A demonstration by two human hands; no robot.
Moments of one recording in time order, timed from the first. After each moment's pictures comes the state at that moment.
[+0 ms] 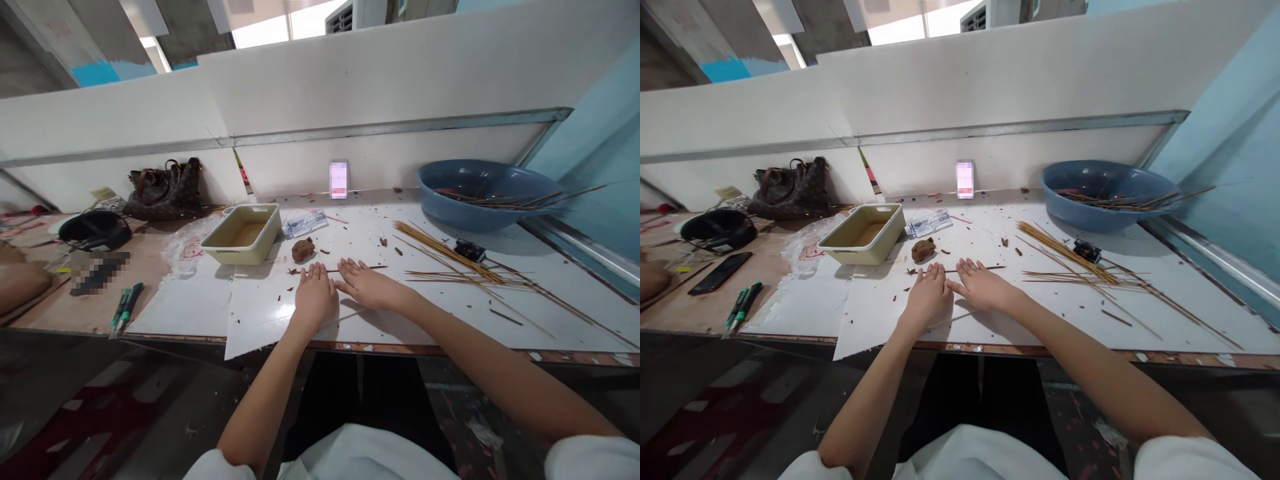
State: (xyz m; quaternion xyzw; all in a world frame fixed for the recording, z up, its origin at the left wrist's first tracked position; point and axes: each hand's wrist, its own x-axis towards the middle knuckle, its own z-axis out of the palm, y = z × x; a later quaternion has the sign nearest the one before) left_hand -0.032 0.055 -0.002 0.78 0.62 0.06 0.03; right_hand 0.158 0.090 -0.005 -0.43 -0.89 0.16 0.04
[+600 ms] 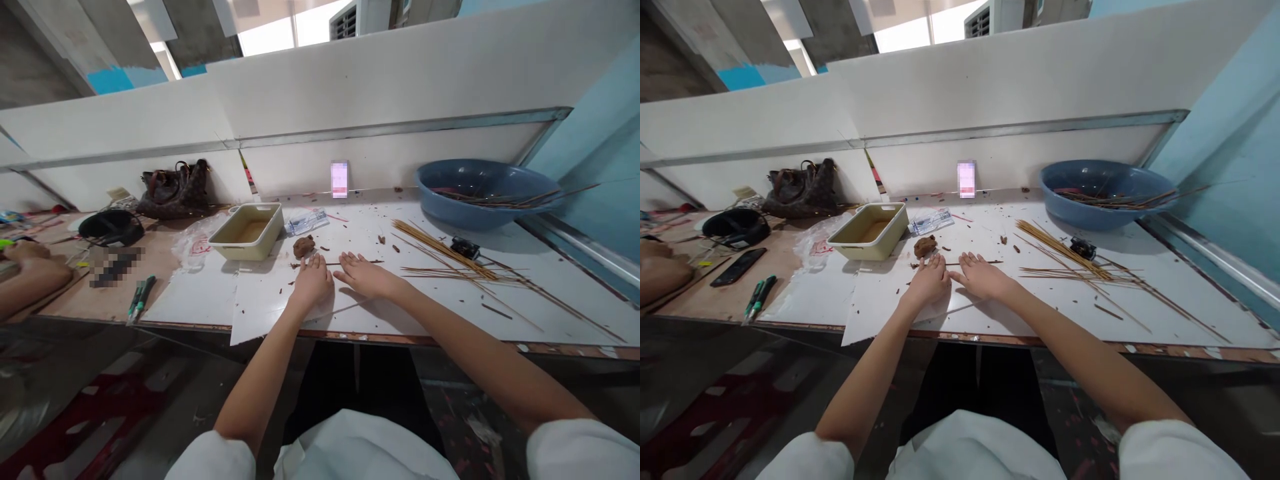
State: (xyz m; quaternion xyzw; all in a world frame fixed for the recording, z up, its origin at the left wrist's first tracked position) left_hand -0.036 0.076 0.007 0.79 0.61 0.02 0.04; right_hand 0.159 0.099 -0.009 -0.44 -0.89 0.12 0.06
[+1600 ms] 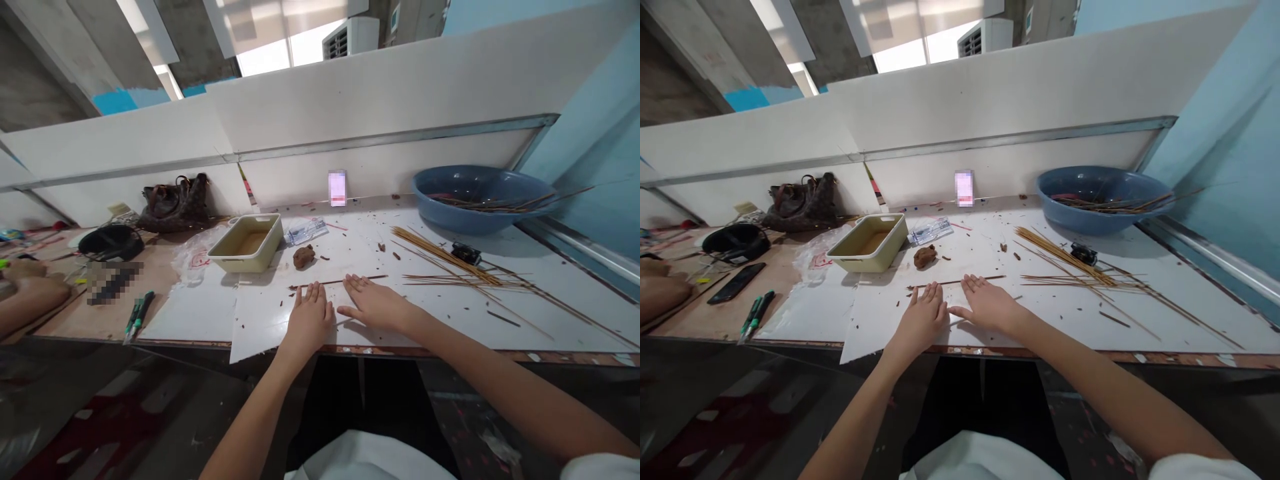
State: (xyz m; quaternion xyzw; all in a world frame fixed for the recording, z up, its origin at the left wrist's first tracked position) left_hand -0.047 0.011 0.001 0.80 0.60 0.03 0.01; right_hand 0.166 0.056 -0.011 -0.43 -0.90 0.10 0.06
